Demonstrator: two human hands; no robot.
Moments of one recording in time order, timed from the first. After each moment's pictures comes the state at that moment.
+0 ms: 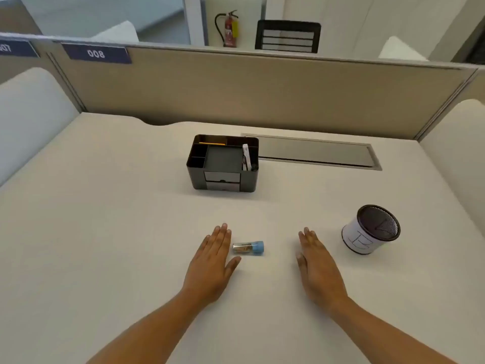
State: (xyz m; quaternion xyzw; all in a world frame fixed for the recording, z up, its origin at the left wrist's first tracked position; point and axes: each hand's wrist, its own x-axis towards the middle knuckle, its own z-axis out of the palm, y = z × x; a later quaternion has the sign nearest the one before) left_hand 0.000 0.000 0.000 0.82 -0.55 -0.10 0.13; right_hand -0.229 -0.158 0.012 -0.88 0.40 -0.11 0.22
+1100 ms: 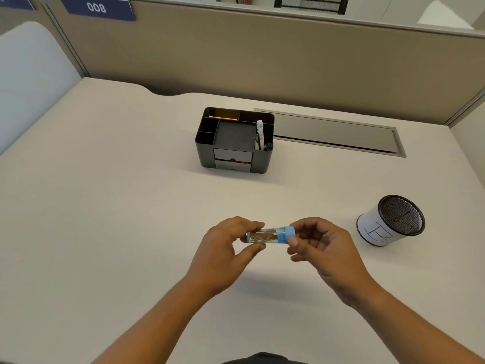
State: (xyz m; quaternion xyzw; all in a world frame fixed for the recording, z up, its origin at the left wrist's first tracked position) left_hand -0.029 0.008 0.105 0.74 -0.49 -0.19 0.42; right_hand -0.198 -0.126 0.125 -0.63 0.34 -0.21 0.67
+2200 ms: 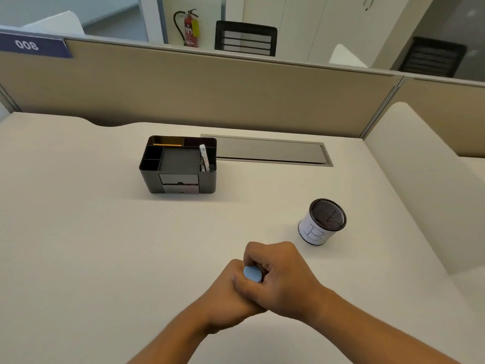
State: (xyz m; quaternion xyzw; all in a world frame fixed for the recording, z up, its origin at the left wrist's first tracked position) left_hand -0.113 -0.027 0.130 0.53 -0.45 -0.55 0.45; right_hand -0.227 -0.107 0.172 -0.90 0.20 -0.21 0.32
